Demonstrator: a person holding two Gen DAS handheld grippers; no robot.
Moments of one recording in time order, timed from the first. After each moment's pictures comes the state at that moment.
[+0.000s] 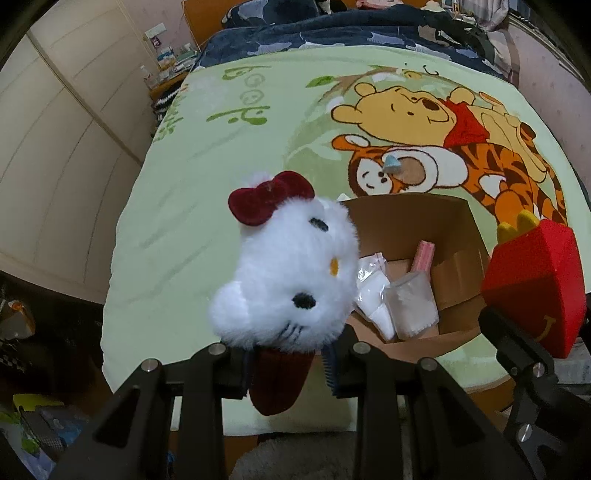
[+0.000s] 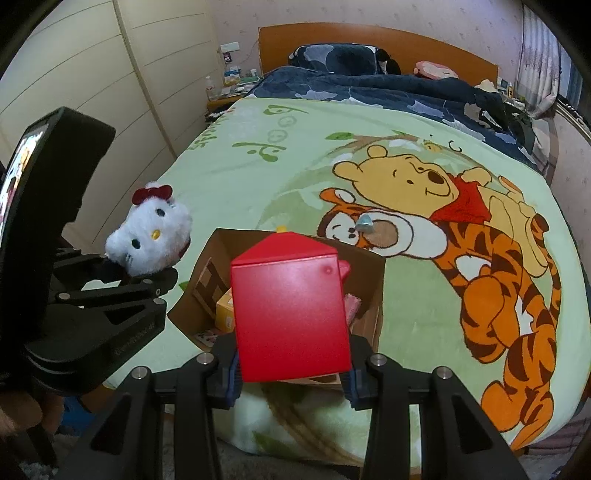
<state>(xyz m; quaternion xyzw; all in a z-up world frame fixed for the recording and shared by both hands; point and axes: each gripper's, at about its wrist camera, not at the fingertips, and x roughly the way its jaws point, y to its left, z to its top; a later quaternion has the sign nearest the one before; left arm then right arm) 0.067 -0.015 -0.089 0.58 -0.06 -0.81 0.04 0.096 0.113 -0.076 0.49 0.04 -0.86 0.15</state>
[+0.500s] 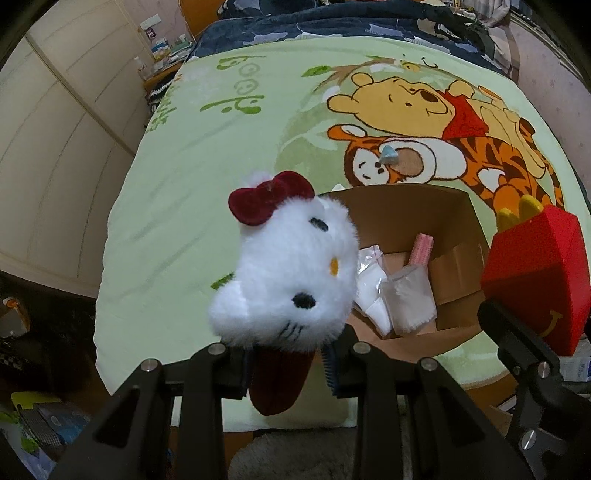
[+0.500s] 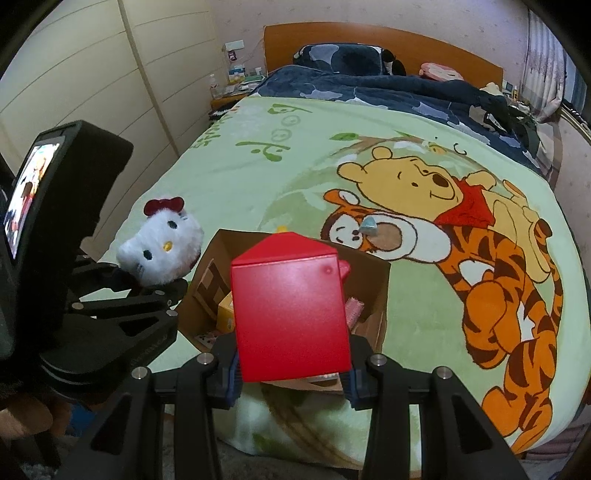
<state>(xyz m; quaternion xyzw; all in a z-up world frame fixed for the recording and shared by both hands) 0.063 -0.014 -0.100 0.60 -0.06 -0.80 0.03 0.090 0.108 -0.076 0.49 0.05 -0.86 0.16</state>
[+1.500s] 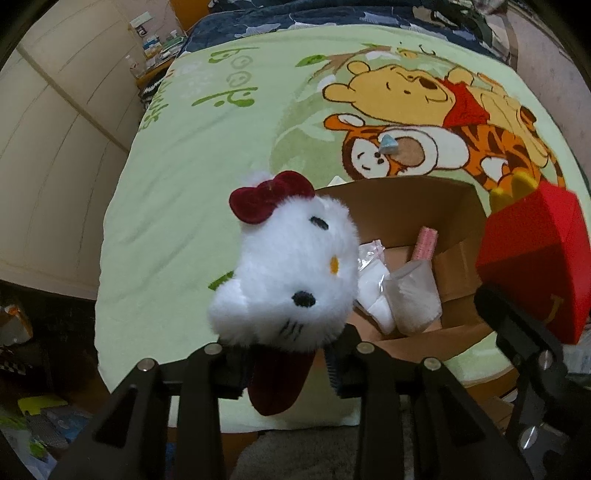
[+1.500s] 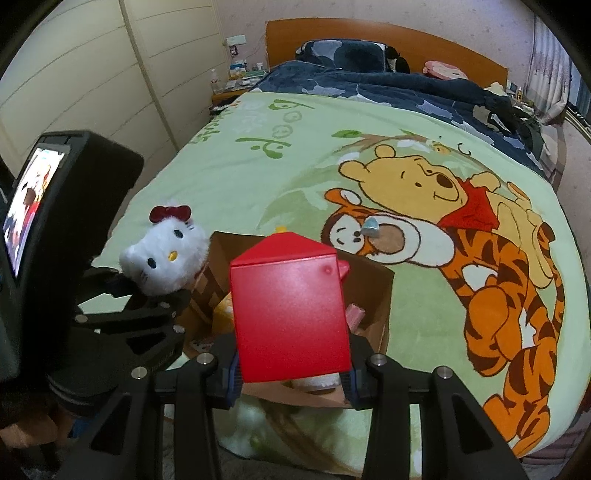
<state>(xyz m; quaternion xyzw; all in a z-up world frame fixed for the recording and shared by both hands) 0.050 -0.011 -0.112 0.61 -0.07 -0.79 0.03 0.070 0.104 -0.086 0.50 0.05 -0.85 0.15</state>
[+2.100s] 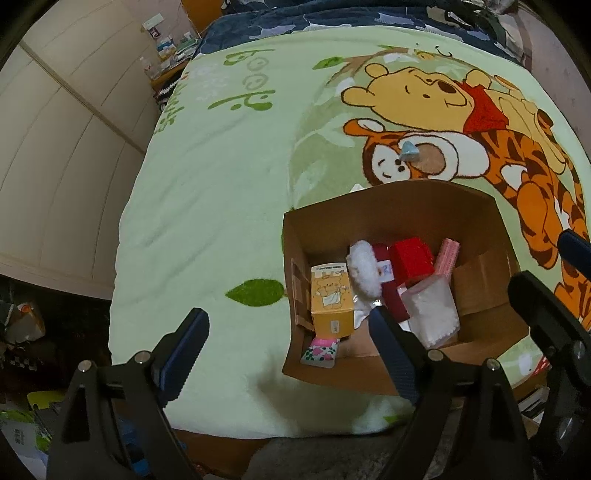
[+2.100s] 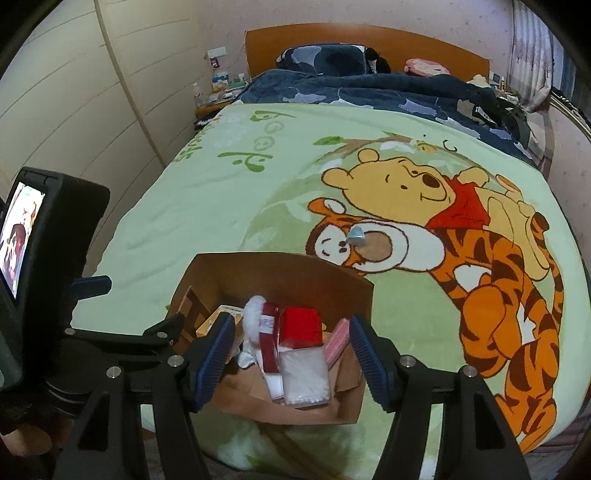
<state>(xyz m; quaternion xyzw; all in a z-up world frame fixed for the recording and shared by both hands) 0.039 -0.018 -0.110 0.60 -0.09 -0.79 0.06 0.055 0.120 -0.083 0.49 0.02 -0.86 0.13</state>
